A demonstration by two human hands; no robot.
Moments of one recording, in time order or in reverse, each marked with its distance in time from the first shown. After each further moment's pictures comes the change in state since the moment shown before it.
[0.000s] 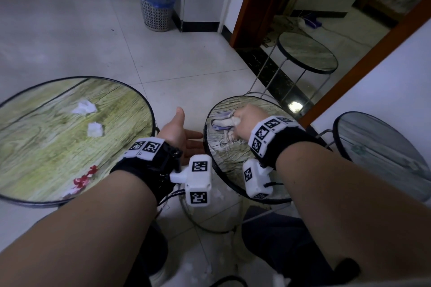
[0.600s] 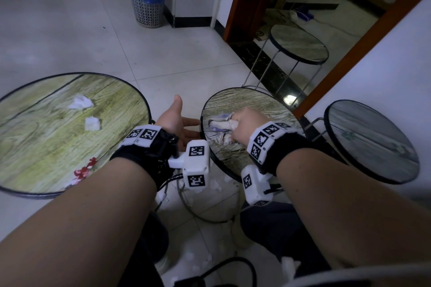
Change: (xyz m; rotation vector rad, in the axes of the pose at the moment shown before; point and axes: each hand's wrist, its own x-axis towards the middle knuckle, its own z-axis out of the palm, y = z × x) left_hand -0.006 0.004 0.001 -0.014 -0.048 -0.008; right_hand -0.034 0.008 0.016 0.005 0.029 -0.005
